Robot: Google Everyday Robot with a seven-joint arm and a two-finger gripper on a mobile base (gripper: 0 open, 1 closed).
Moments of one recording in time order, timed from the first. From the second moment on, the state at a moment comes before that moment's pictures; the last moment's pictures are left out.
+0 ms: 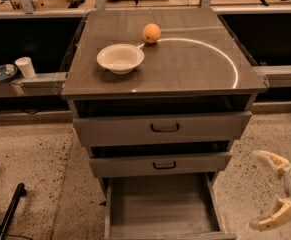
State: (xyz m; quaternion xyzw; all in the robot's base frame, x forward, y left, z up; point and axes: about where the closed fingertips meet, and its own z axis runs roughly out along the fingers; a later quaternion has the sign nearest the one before) arm 0.366 -0.256 0.736 -0.47 0.74 0.26 0.39
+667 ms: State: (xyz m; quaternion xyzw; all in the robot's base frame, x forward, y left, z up) arm 0.367 -0.259 0.688 -0.46 0.72 0.29 0.43
